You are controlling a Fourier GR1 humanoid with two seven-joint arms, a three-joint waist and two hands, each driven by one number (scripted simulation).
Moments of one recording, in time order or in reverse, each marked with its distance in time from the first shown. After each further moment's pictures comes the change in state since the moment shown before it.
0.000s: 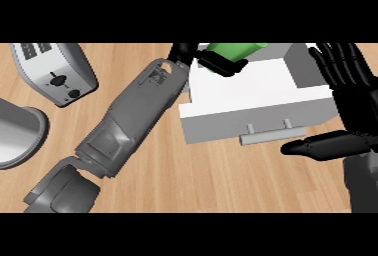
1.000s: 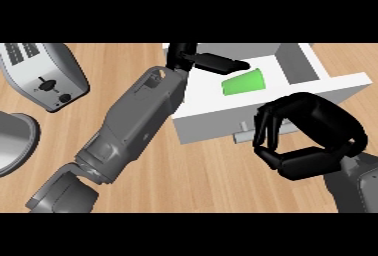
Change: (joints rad) left arm 0.077 0.000 -0.010 -0.094 0.285 -0.015 -0.215; right arm -0.039 -0.057 0.208 0.015 -0.188 0.343 0.076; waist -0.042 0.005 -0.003
